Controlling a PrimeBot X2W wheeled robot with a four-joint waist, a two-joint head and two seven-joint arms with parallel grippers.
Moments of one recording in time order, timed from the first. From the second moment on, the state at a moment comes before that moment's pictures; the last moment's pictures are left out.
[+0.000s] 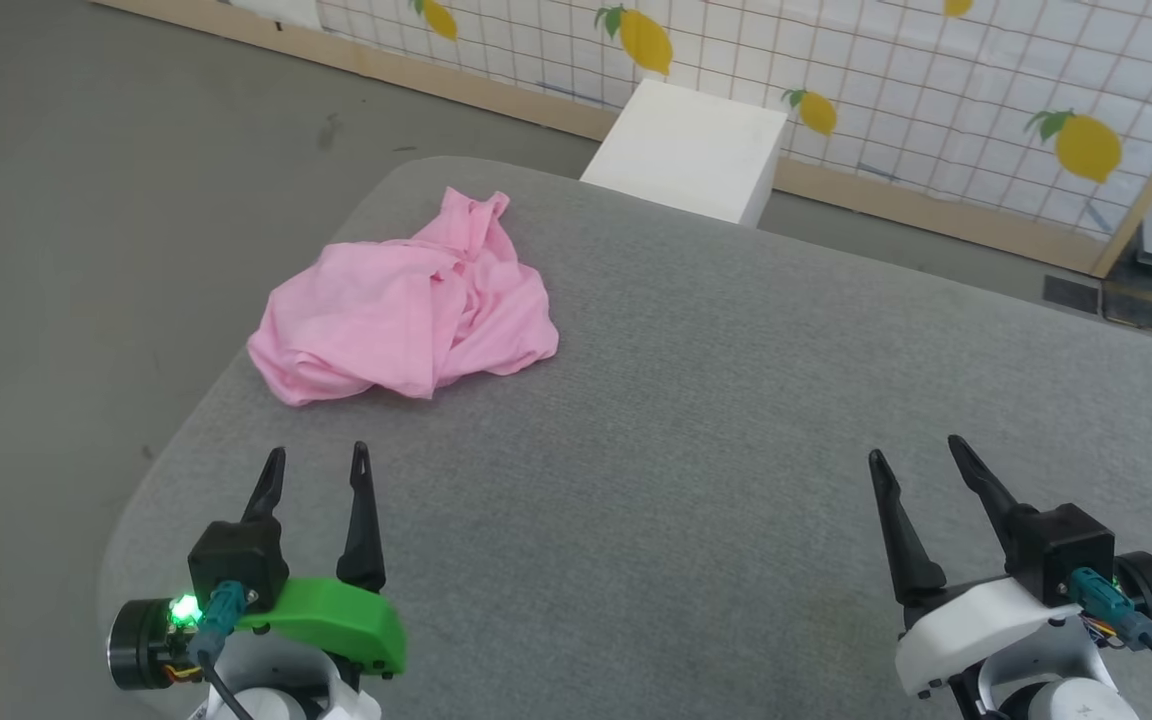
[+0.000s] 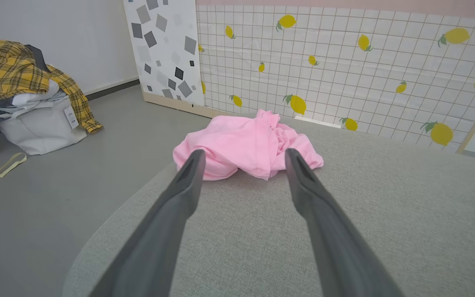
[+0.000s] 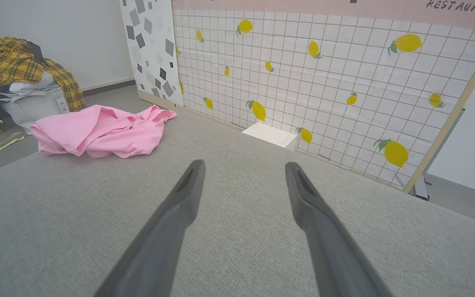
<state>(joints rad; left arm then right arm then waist) -0.01 0.07 -0.07 0.03 -0.11 0.06 -0.11 0.01 -0.05 0.01 0.04 0.02 0.13 -0.07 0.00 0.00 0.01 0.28</state>
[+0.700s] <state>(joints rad) -0.01 0.07 -0.08 0.03 -0.15 0.10 -0.15 -0.01 -0.05 0.03 0.05 0.03 0.13 -0.09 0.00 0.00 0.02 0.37</state>
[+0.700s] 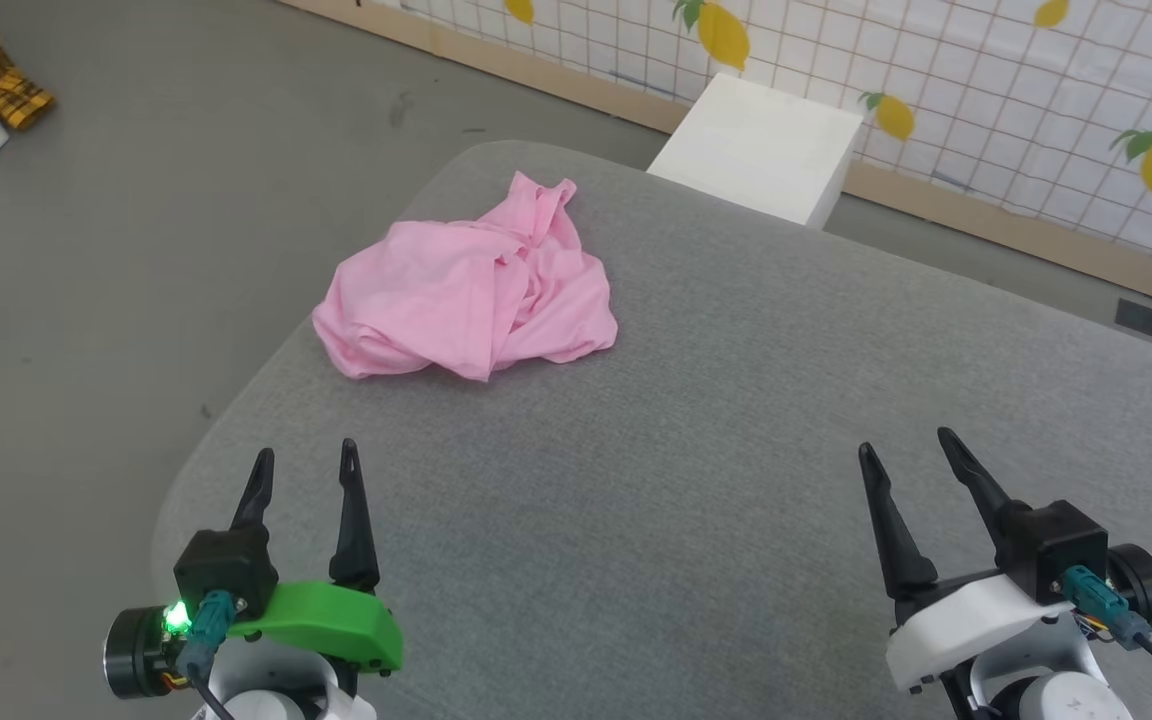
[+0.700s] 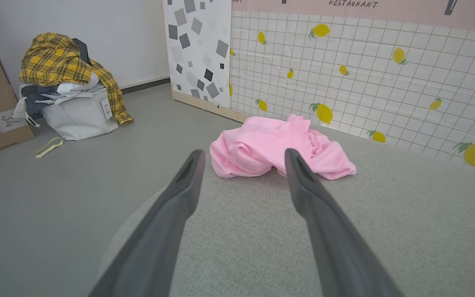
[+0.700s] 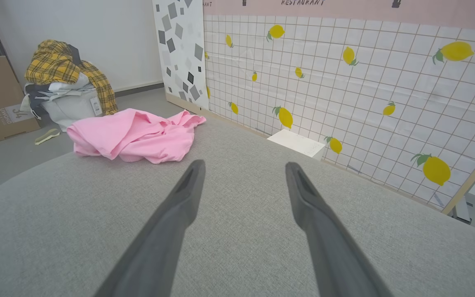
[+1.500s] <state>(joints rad) -0.01 0.07 -0.10 0.05 -0.18 0.13 -0.20 -0.03 -0.05 0.05 0.05 0.02 0.13 -0.12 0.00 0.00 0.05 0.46</state>
